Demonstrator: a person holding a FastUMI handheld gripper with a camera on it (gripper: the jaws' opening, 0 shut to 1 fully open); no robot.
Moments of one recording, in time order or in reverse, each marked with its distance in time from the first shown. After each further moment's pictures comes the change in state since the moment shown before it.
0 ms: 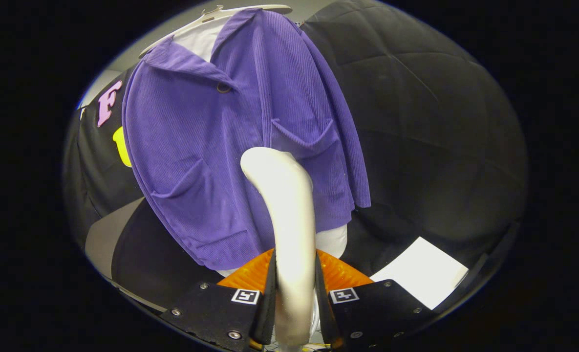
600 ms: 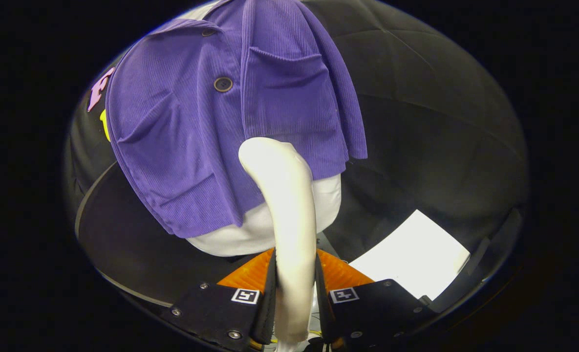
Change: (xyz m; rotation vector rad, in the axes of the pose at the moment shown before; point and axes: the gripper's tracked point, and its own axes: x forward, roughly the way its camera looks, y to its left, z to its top) arm 0.032 -0.021 -0.087 -0.005 0.164 -0.059
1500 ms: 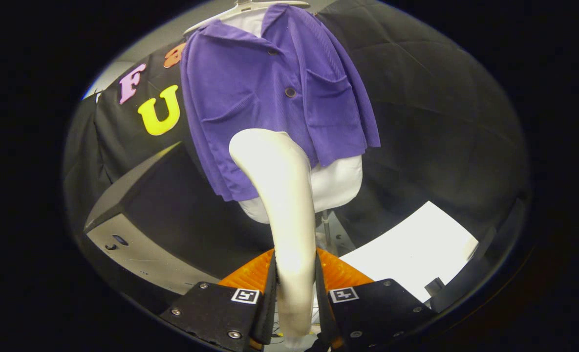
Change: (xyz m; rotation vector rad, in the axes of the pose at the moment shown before) arm -0.146 0.060 -0.058 -0.042 -0.117 0.188
